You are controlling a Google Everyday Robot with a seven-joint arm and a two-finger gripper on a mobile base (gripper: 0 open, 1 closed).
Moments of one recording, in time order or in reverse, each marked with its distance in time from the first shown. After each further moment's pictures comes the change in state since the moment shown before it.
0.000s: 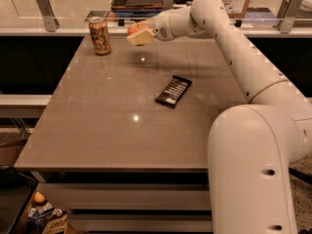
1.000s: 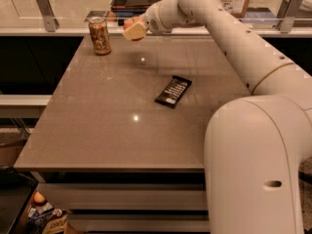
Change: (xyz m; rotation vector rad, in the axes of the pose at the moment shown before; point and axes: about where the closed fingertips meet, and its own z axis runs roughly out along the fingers) arm -0.024 0.004 0.003 0.105 0.108 0.006
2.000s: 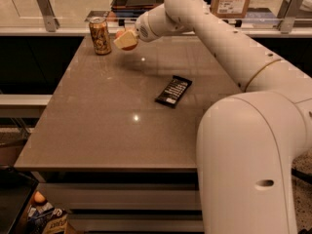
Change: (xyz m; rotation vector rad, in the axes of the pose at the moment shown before) arm 0.018 0.030 0.028 -0.036 0.073 0.106
